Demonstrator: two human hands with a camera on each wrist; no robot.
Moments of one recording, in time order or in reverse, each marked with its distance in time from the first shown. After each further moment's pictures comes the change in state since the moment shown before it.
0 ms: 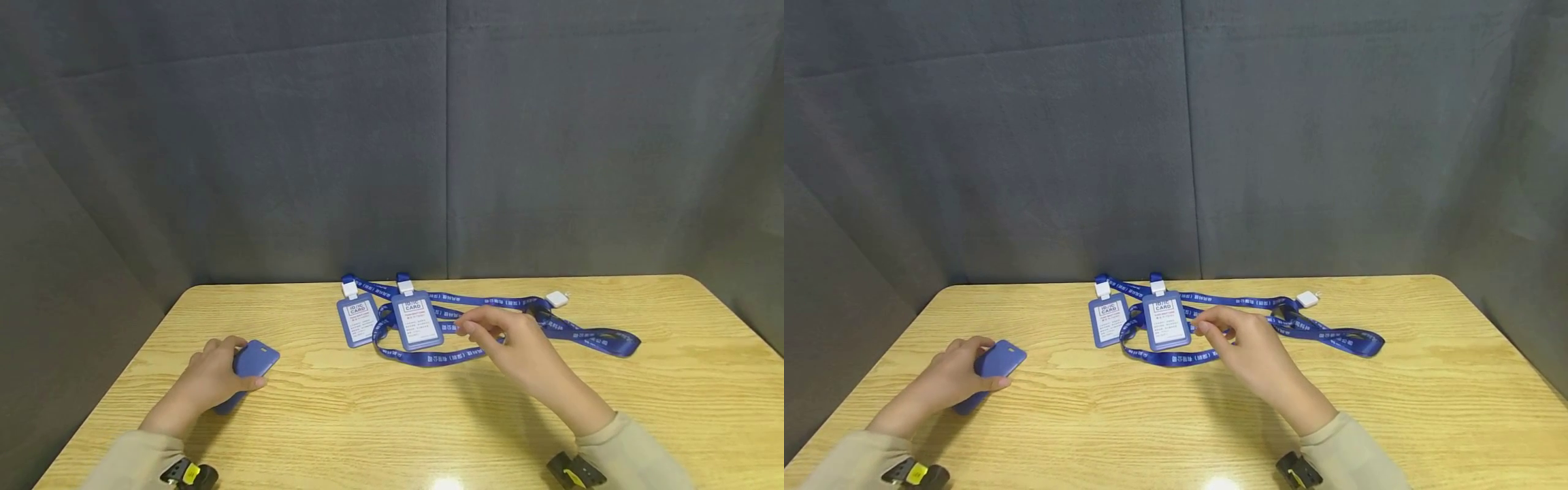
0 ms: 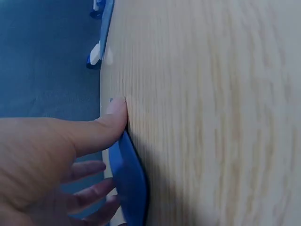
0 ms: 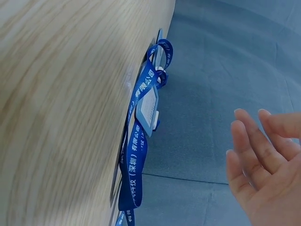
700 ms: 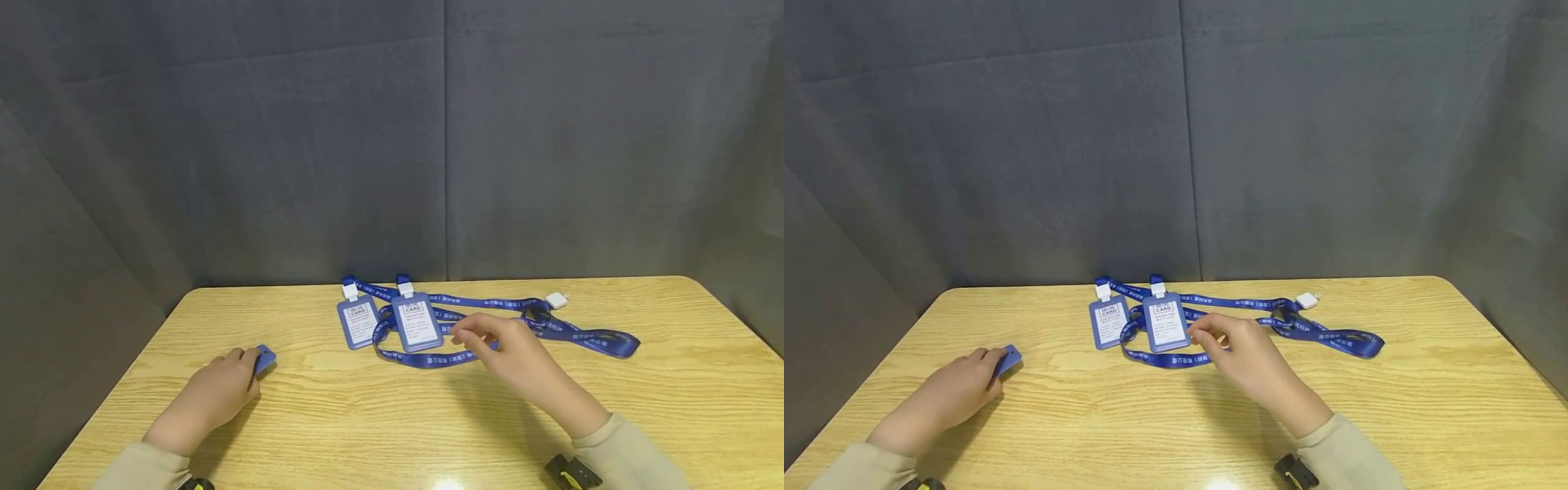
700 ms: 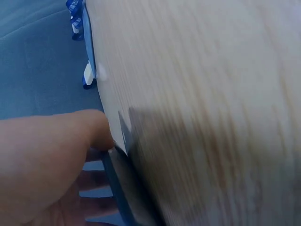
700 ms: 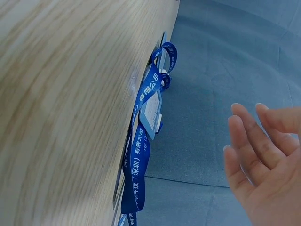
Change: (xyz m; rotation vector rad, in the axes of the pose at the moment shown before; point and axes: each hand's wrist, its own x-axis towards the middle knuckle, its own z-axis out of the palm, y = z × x) left_hand -0.015 0.012 0.010 0.366 0.115 0.309; right_hand -0.001 -0.003 0.003 -0.024 -0.043 -0.012
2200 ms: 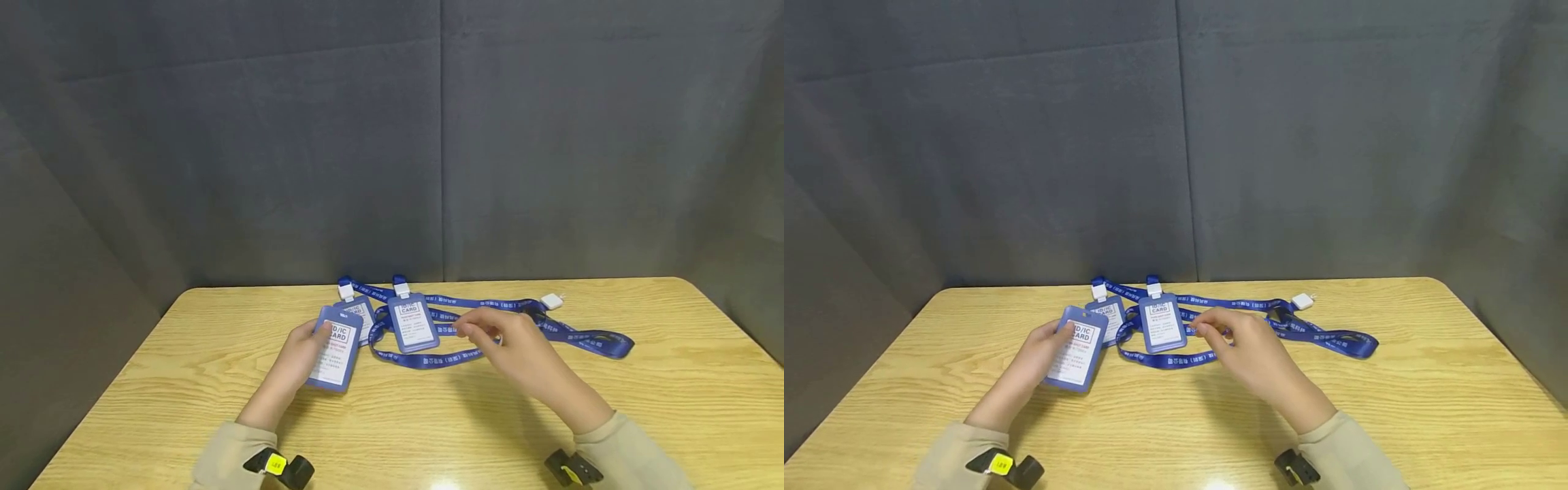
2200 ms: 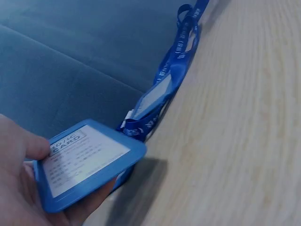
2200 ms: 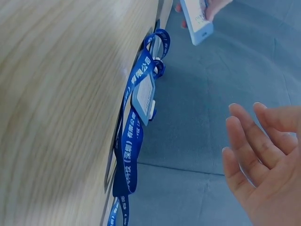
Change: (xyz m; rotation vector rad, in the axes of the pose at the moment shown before) left_hand 0.068 0.092 -0.001 -1.209 0.054 -0.393; right_hand 0.002 0.008 -0.008 -0.044 0.037 -0.017
